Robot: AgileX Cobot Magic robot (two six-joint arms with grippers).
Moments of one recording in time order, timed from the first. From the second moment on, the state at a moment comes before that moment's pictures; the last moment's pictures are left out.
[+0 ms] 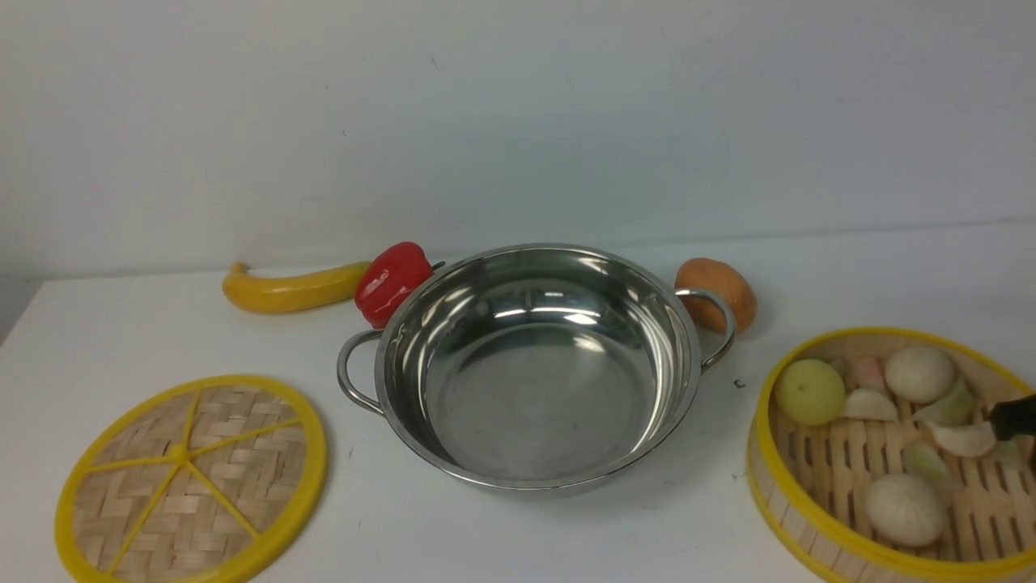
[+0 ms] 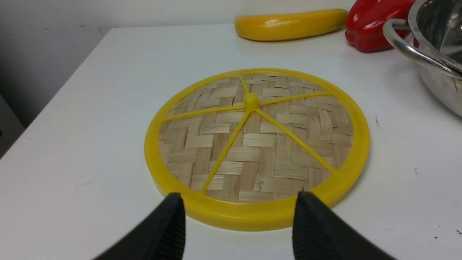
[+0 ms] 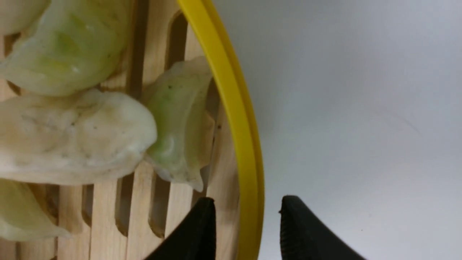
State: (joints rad) right arm -0.13 1.73 -0.99 -0.06 0.84 0.02; left arm 0.09 -0.01 0.03 0.07 0.39 -0.04
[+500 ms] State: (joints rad) right arm -0.13 1.73 -0.99 -0.05 0.83 0.02; left arm 0.09 -0.01 0.03 0.07 0.39 -0.04
